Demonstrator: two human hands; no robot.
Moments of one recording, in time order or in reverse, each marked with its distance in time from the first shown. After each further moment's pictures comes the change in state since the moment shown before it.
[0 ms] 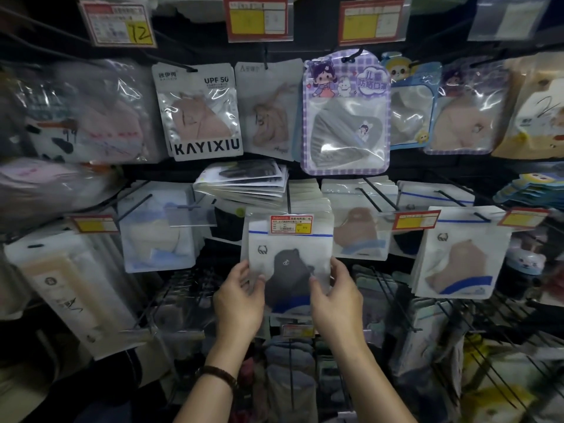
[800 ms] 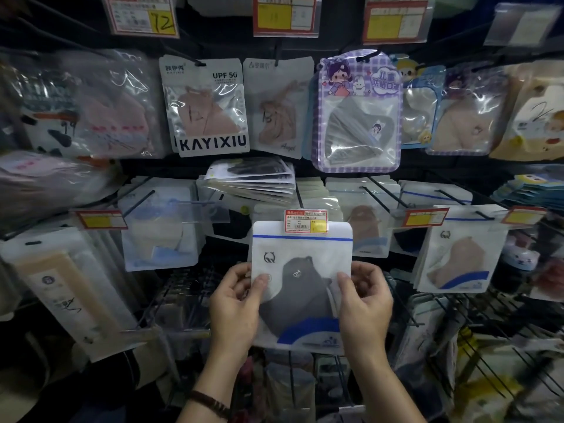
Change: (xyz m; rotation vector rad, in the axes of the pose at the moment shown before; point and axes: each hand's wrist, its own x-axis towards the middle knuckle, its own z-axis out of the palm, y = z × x) left_hand -0.014 -0.009 -0.026 -0.573 -0.072 -0.041; right_hand -0.026 -0.013 -0.004 0.458 0.270 -0.044
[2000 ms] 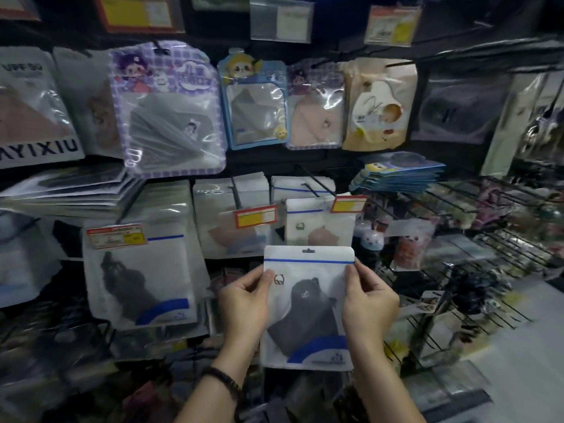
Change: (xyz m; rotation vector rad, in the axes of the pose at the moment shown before) left_hand -0.076 -0.048 0.268 0.156 -0.118 -0.086; right_hand 0.136 0.003 -0.237 -0.133 0.375 0.060
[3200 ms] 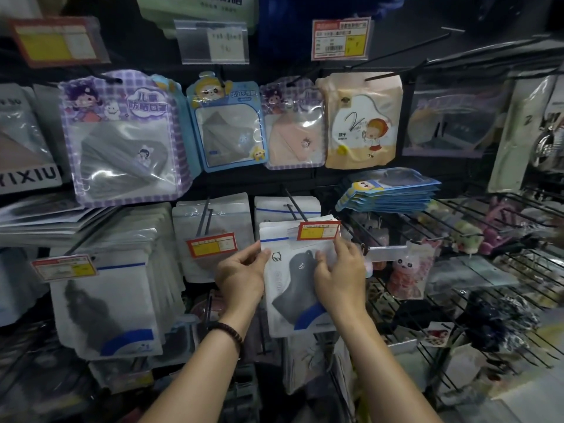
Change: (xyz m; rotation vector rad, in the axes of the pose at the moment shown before) left_hand 0.066 0.032 0.095 0.109 0.145 0.093; right_hand 0.115 -0.014 0.038 -0.542 -0.358 -0.369
